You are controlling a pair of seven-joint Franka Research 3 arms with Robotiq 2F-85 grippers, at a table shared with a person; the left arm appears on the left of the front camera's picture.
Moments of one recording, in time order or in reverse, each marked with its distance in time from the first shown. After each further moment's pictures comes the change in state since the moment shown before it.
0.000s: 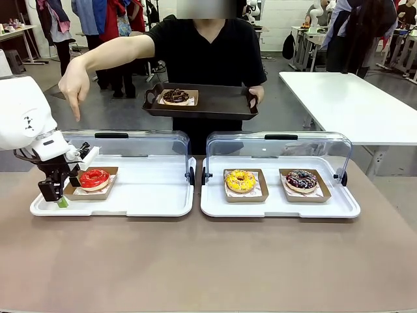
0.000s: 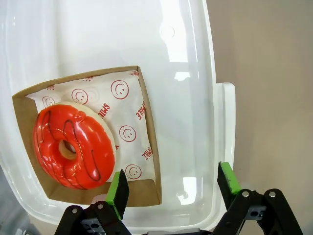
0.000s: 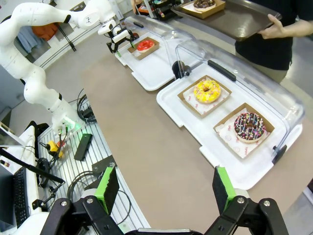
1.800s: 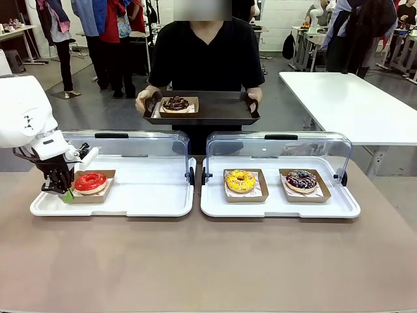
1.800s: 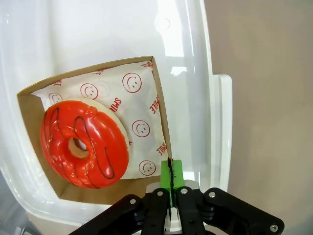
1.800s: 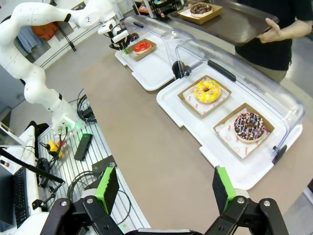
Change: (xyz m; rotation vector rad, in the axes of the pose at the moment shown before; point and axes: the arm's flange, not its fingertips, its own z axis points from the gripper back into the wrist) left arm 0.000 -0.001 0.007 -0.015 0.032 -0.014; right arm 0.000 0.000 0.000 0.000 0.000 0.000
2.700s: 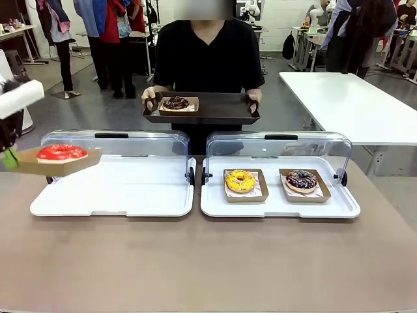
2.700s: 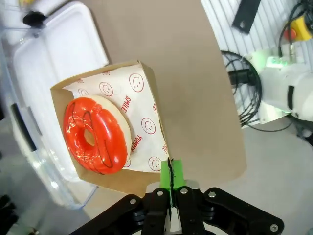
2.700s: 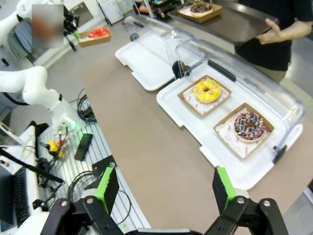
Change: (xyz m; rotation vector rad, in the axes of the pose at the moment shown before) left arm 0.058 -0.180 0.242 0.088 -0.006 -0.227; right arm 0.000 0.000 0.000 0.001 0.001 -0.001
